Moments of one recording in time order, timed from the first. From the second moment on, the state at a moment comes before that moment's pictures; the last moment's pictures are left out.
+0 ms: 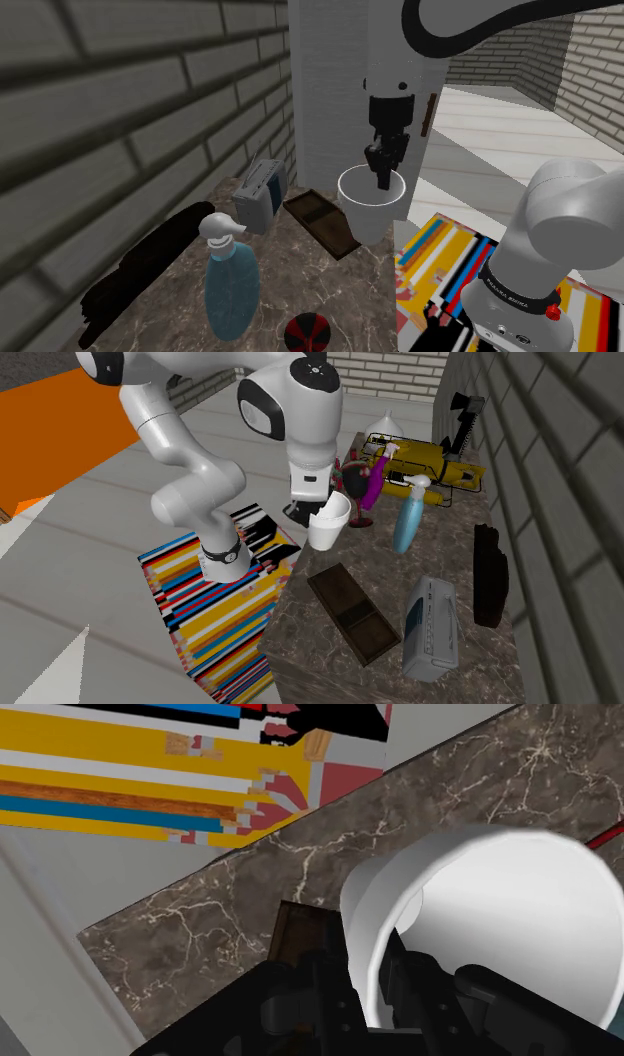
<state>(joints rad) 0.14 -0.74 0.23 -2.55 0.28 1.68 0.16</state>
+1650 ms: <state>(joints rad) 0.03 -0.24 0.16 -2.18 0.15 1.79 0.05</state>
